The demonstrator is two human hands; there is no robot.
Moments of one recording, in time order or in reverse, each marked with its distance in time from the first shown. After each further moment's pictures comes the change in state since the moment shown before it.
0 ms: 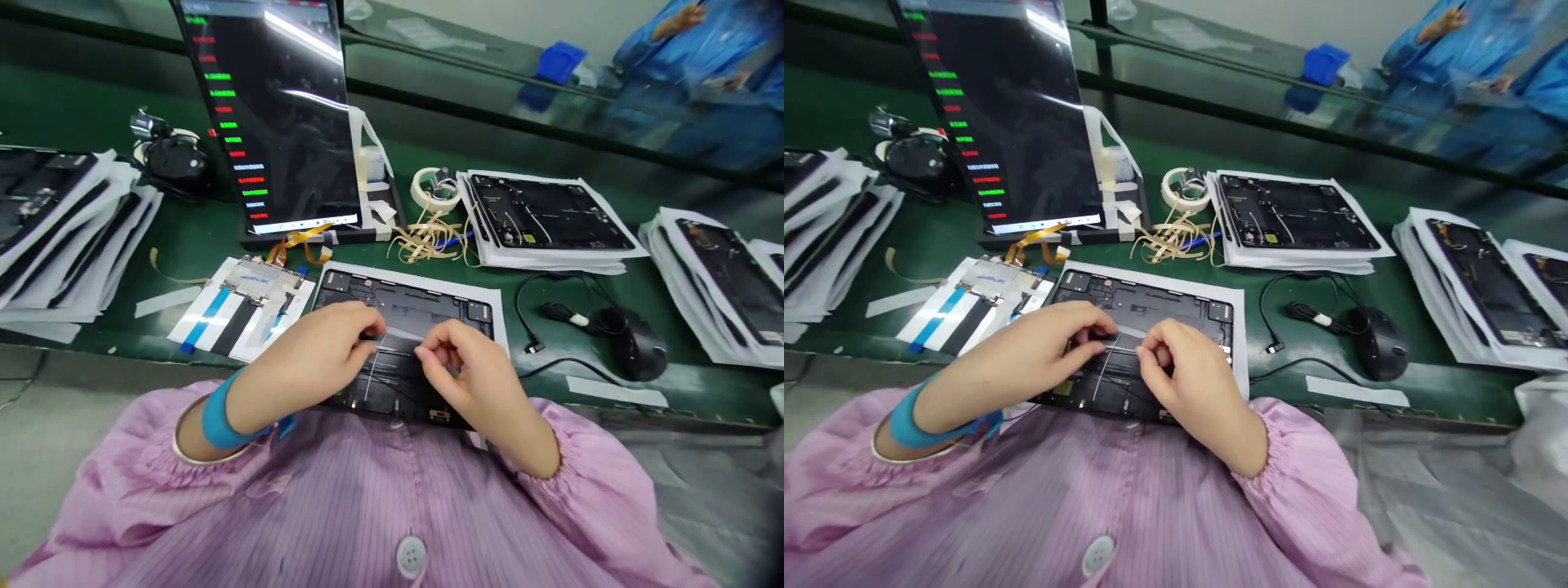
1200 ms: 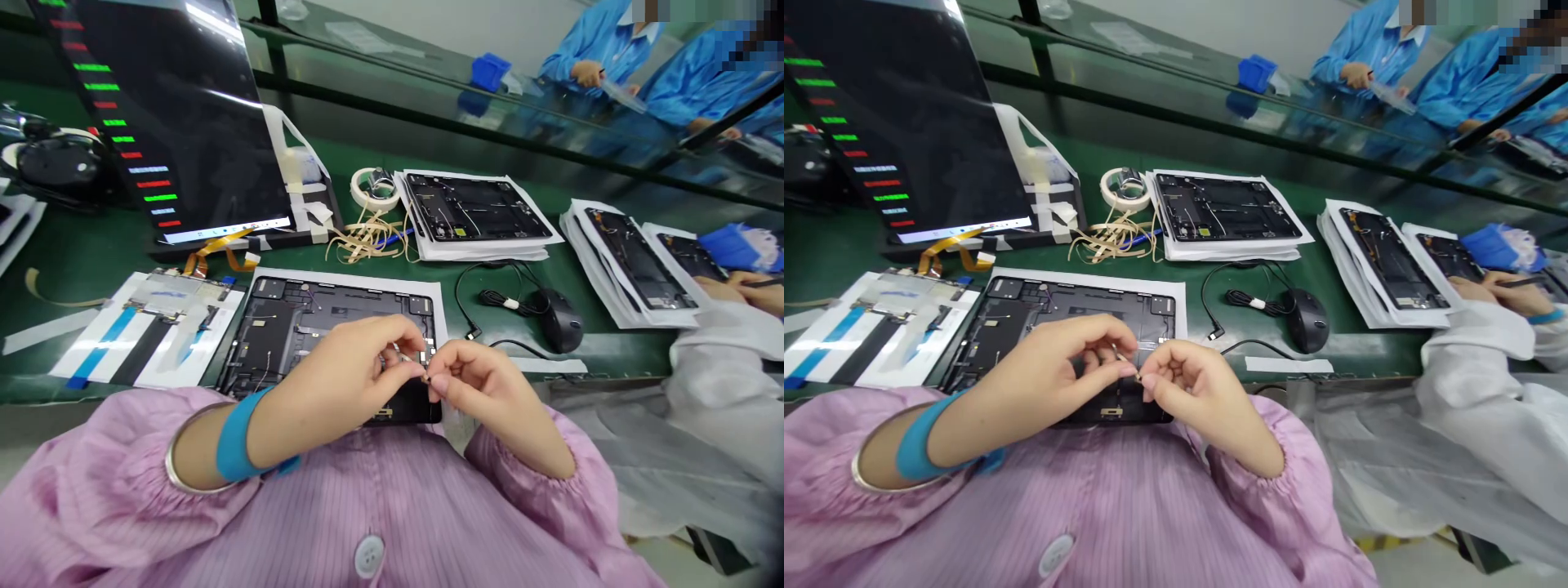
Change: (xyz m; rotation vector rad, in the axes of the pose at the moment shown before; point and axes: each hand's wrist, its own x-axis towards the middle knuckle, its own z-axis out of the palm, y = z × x) left_hand 0.029 0.076 0.032 -0.348 0.097 0.204; right_hand -0.047 0.028 -0.052 0.764 -0.133 0.376
